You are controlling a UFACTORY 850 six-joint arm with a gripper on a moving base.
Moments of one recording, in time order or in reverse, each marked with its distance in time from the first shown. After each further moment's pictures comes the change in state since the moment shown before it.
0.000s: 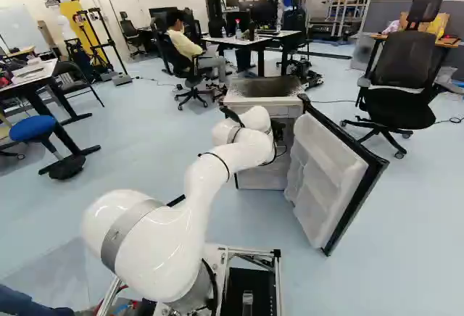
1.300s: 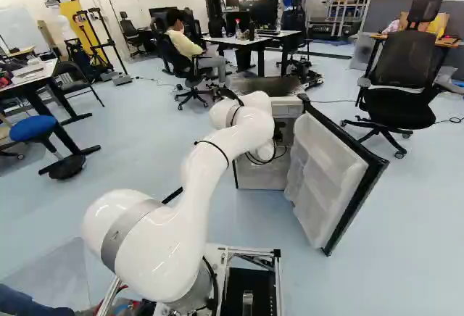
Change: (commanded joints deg) arm -0.4 11.9 19.0 0.0 0.0 0.0
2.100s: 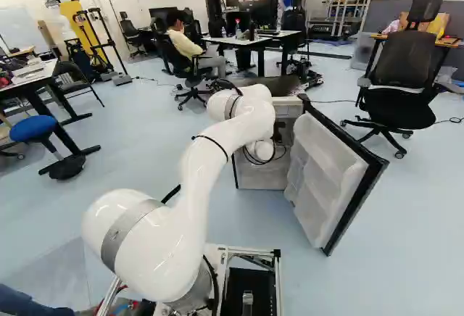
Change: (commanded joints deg) arm -0.3 6.0 9.3 0.0 0.0 0.0
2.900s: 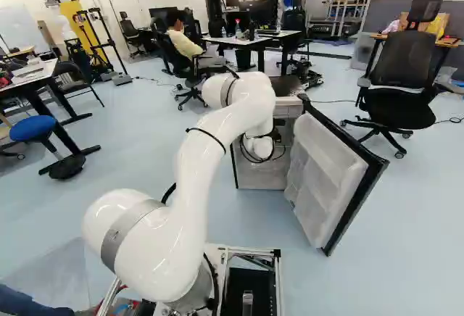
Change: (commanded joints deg) arm -0.3 9.3 12.7 0.0 0.0 0.0
